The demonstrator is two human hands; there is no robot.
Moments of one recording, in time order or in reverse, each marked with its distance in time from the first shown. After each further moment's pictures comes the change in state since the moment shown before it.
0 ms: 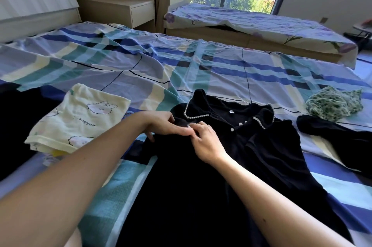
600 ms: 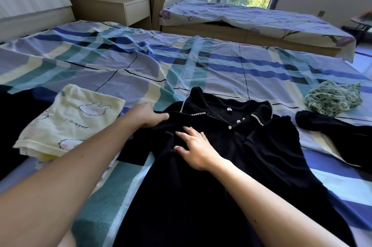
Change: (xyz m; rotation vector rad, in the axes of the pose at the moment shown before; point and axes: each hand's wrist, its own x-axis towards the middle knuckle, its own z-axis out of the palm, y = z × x) left_hand 0.039 -0.036 -0.008 0.131 0.407 -0.158; right_hand -0.002 0.015 0.019 -0.261 -0.288 -0.025
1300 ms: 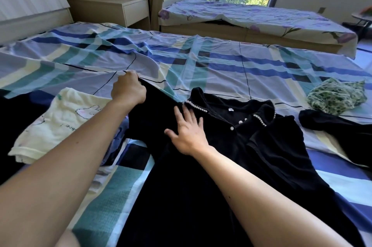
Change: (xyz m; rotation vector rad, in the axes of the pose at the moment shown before) left_hand 0.024 0.003 -0.052 -0.112 0.480 -0.023; right_hand 0.049 -0.023 -0.004 -0.041 0.174 0.068
